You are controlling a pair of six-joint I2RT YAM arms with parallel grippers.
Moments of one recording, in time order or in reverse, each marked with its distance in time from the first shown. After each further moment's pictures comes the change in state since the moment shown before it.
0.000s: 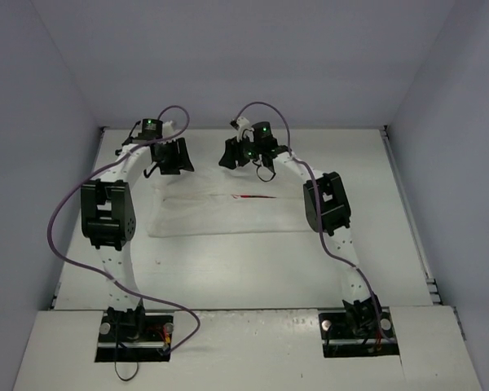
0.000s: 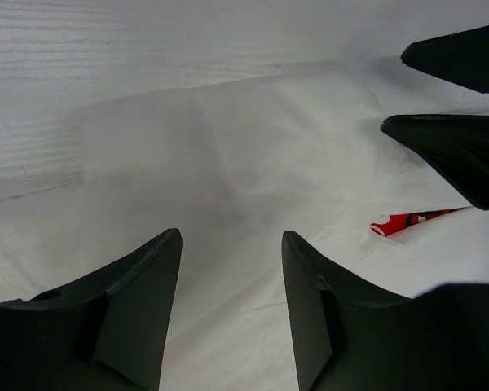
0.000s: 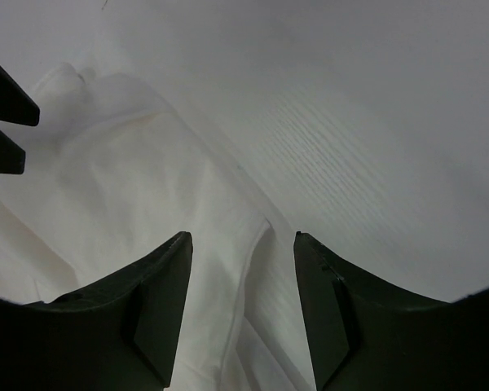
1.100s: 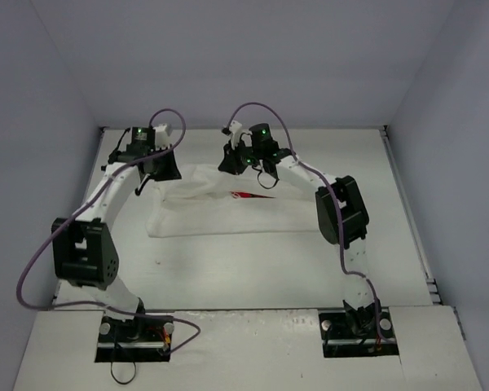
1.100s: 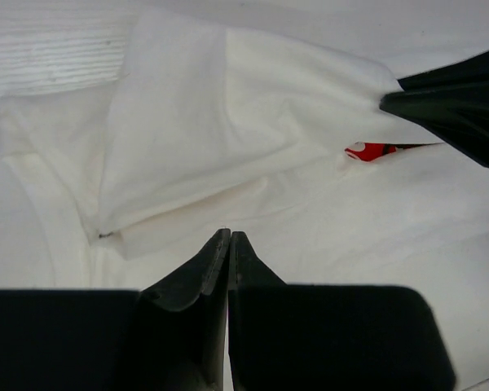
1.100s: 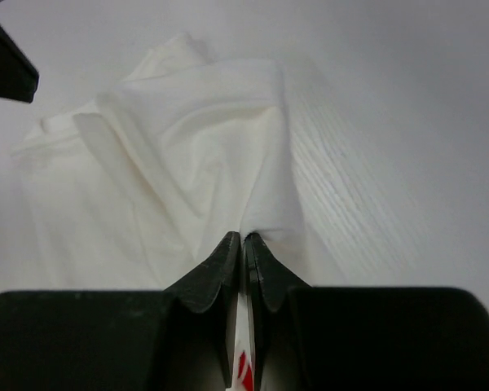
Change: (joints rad) left arm -0.047 -0.348 -0.257 0.003 -0.076 0.049; right arm 0.065 -0.263 -0.270 -0.002 -0.032 -0.150
